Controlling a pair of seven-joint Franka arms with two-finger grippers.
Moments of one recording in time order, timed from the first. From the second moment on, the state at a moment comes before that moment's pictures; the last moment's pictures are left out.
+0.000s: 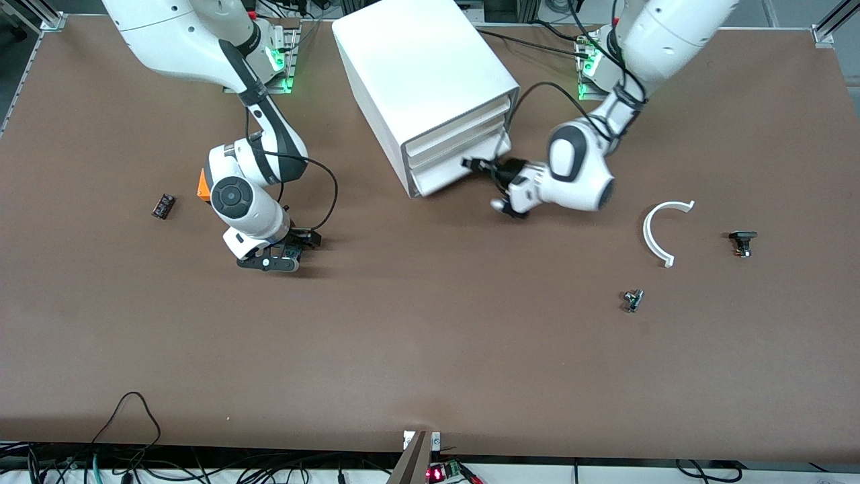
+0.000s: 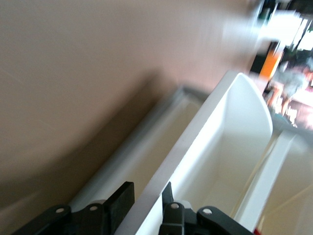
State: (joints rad) left arm -0.05 0.51 -0.38 -2.16 -1.13 2.18 0.52; right arm 0.31 0.51 0.03 -2.02 -0.04 2.45 0.42
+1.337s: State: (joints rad) left arm 0.20 -0.03 -0.13 -1.89 -0.26 1.88 0.42; right arm 0.31 0.51 0.03 -1.99 -0.12 2.50 0.40
